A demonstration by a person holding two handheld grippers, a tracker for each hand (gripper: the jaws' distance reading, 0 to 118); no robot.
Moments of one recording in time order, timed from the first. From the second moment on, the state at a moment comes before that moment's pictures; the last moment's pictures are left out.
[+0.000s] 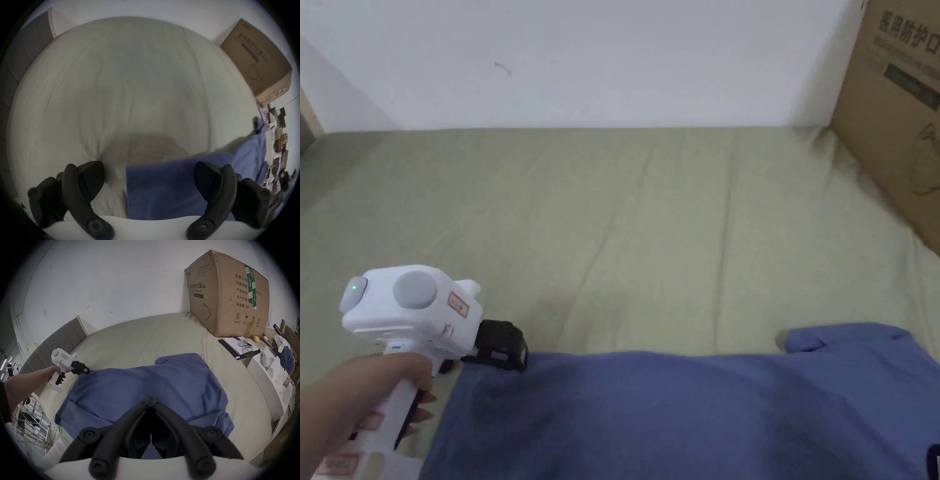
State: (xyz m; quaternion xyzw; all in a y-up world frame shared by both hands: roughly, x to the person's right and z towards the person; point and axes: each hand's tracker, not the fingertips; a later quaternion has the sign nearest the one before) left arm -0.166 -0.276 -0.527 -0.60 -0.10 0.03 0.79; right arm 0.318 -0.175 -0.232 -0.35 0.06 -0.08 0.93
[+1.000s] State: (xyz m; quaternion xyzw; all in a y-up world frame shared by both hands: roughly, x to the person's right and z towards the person) left arm -0.153 -0.213 -0.443 -0.47 -0.11 0.03 0.88; right arm 0.434 -0.260 -0.507 -0.56 -0.07 -0.14 0.82
